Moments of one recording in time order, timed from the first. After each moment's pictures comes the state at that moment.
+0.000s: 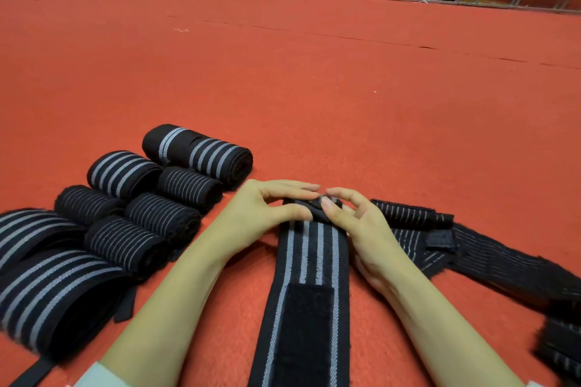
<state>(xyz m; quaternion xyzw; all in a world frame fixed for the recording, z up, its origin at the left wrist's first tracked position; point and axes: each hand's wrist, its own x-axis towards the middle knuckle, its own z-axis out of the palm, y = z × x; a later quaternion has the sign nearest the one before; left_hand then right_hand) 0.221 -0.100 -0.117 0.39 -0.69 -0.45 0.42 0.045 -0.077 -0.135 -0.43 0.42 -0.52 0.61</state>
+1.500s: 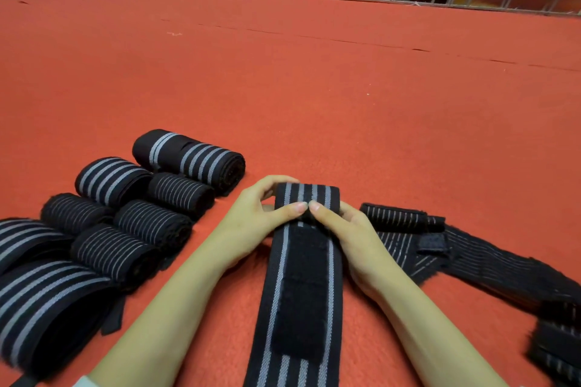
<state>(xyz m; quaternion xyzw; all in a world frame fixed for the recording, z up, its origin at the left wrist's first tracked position) 0.211 -0.100 -0.123 0.43 -0.61 -0.51 0.43 0.045 -0.080 -0.141 -0.45 0.41 -0.51 0.61</state>
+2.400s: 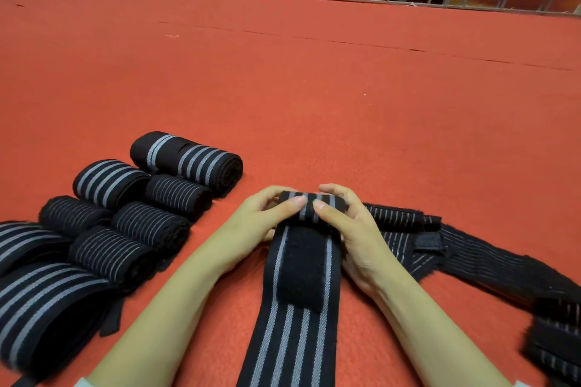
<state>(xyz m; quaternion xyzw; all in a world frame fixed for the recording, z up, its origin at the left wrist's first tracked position) 0.207 -0.098 -0.123 0.42 -0.57 -0.59 0.39 0.045 -0.080 -0.138 -0.43 0.39 -0.54 0.61</state>
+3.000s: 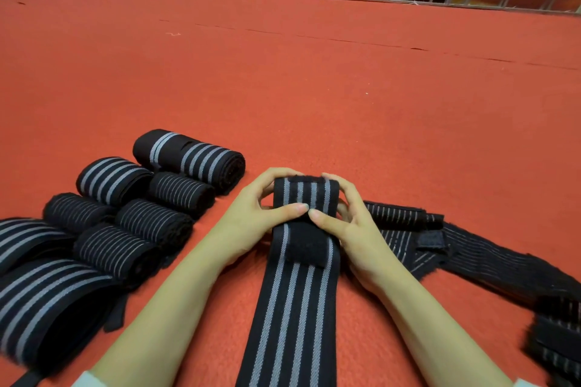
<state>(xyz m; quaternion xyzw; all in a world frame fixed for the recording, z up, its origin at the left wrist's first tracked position) 0.213 -0.098 -0.120 0.39 -0.64 -0.50 0.44 0.042 -0.081 -0.145 -0.48 0.40 -0.52 0.58</state>
